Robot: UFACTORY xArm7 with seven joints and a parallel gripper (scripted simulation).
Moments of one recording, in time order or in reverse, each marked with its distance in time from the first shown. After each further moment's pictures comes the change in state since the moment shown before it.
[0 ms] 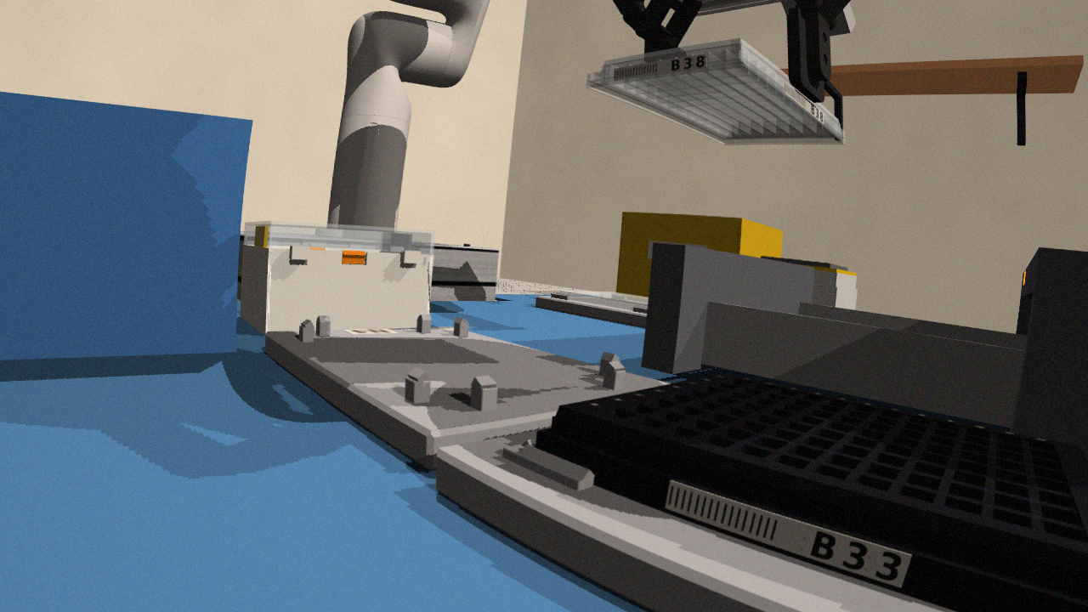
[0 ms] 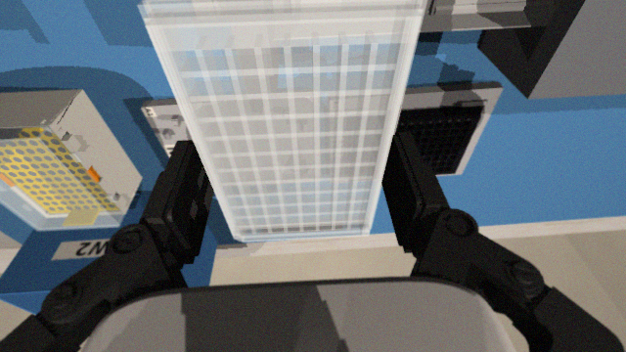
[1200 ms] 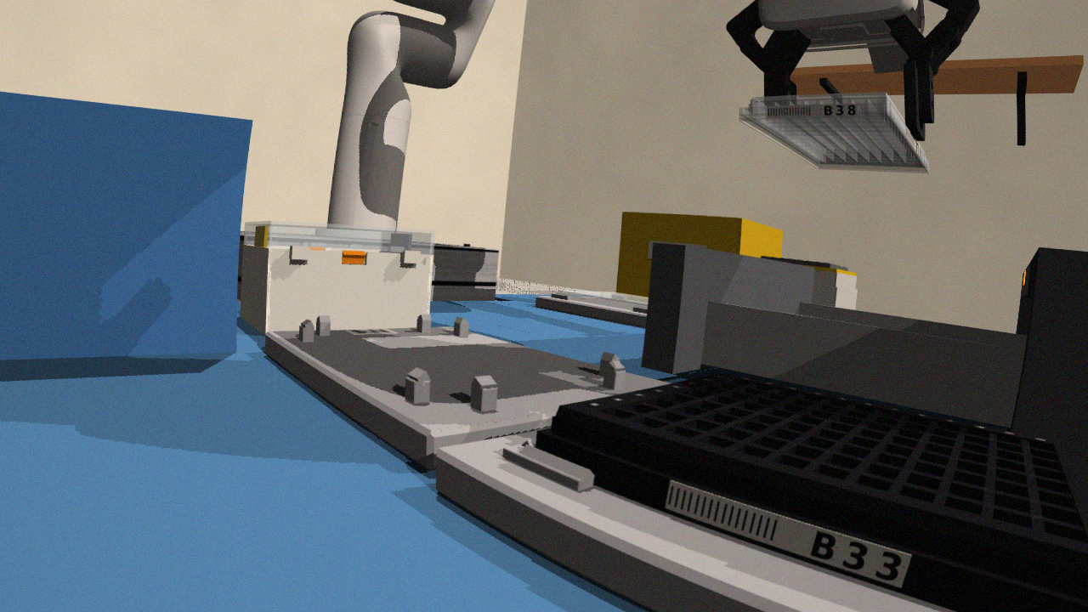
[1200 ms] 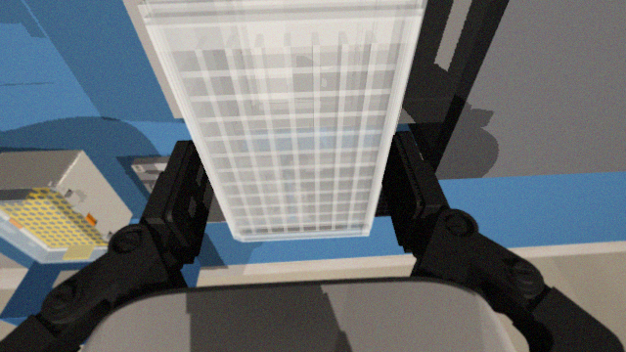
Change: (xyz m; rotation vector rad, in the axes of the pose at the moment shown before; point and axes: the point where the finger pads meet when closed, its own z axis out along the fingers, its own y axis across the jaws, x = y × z) arm 0.075 0.040 0.000 0.001 0.004 -0.019
